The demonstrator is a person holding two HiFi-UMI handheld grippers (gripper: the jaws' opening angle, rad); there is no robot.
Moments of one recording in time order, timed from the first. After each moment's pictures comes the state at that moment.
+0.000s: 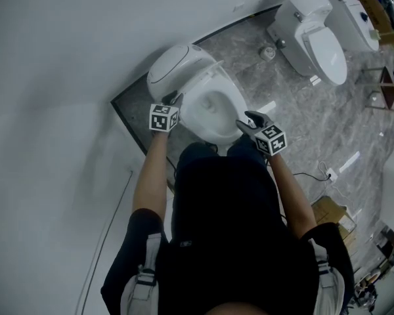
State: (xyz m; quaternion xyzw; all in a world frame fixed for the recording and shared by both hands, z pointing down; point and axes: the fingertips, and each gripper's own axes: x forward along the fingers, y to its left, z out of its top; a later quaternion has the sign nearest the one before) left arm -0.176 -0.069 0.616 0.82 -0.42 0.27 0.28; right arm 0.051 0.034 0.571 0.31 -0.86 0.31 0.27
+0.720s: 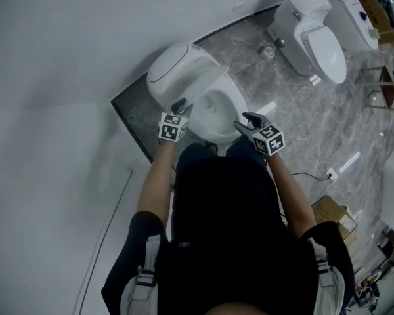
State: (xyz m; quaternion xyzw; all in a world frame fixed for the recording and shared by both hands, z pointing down) left arm -0.138 -0.023 0.626 0.84 -0.39 0.28 0.25; right arm 0.046 0.049 0.576 0.30 -0.86 0.32 0.27
